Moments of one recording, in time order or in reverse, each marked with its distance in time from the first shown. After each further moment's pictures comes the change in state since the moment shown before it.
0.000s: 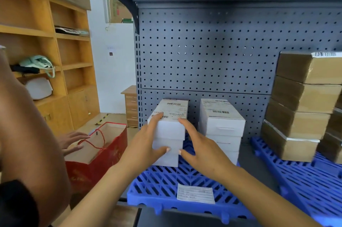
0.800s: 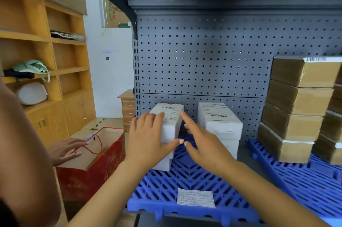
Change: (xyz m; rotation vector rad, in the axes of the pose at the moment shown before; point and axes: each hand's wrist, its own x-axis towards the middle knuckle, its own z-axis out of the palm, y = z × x) left_hand 0.020 0.021 -0.004 0.467 0.205 0.053; right_hand 0.009 -0.001 -0.017 0.028 0.045 -0.014
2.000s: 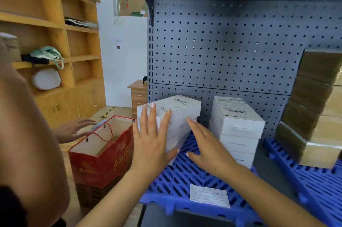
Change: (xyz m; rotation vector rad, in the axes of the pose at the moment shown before) left_hand -0.035 -0.024 0.036 0.134 0.074 -0.031; right_hand 0.013 0.018 0.048 -0.102 -0.126 0.016
